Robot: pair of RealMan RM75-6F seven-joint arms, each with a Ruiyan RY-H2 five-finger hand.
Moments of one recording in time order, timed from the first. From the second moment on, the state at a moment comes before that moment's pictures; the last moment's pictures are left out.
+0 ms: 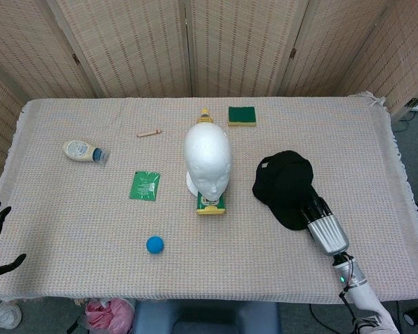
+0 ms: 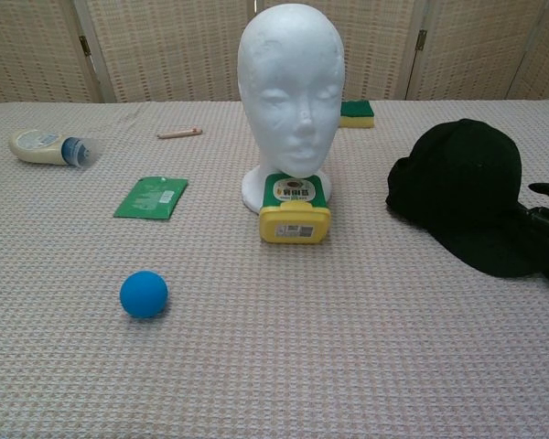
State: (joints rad) left arm -0.06 -1.06 -0.05 -1.61 1.45 1.51 0.03; right arm 0.30 -2.02 -0.04 -0.11 -1.68 1.49 0.16
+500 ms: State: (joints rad) left arm -0.05 -1.04 -0.06 -1.59 1.44 1.52 0.01; right arm 0.34 -2.06 -0.02 -0.08 -1.64 1.56 0.15
